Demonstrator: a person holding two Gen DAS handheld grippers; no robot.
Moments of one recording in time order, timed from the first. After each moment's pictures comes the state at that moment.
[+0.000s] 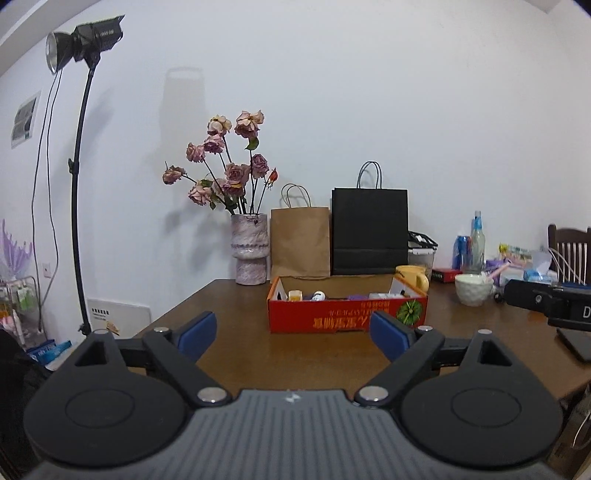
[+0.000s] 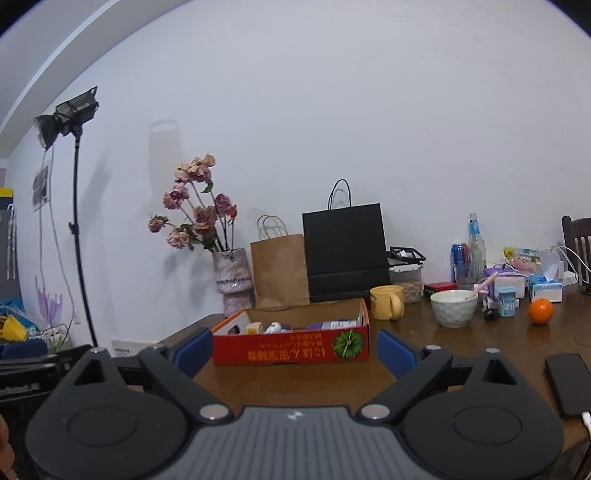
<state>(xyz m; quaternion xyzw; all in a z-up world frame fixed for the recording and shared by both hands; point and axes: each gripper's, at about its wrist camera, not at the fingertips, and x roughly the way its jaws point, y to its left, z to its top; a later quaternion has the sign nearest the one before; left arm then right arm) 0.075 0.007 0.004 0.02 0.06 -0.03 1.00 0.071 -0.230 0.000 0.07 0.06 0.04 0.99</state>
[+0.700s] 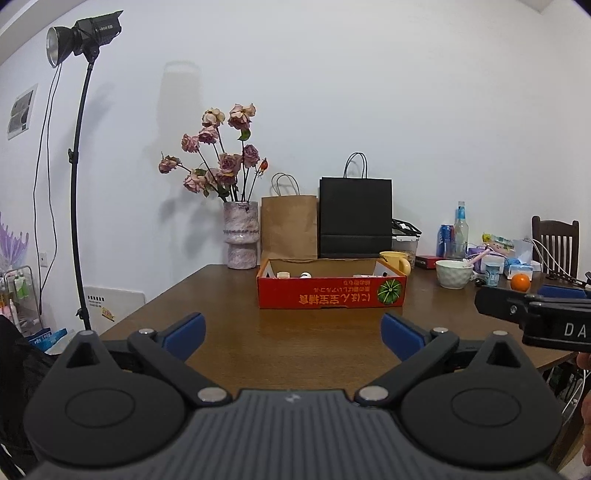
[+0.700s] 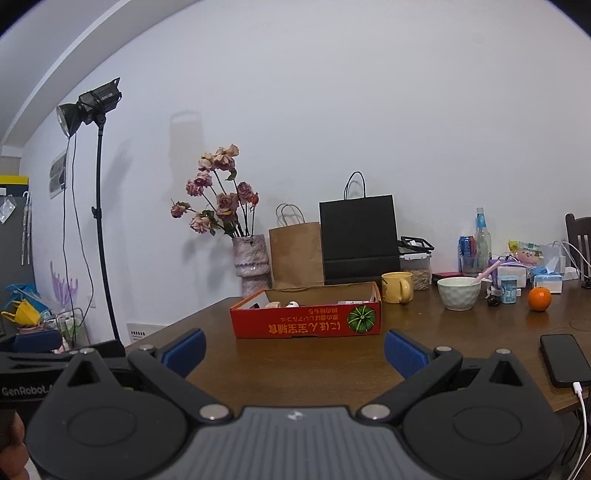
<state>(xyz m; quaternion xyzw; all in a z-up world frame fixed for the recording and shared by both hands) 0.030 0.005 -0.009 0.01 0.08 -0.04 1.00 0.029 -0.214 -0.011 0.07 0.07 0.07 0.99</state>
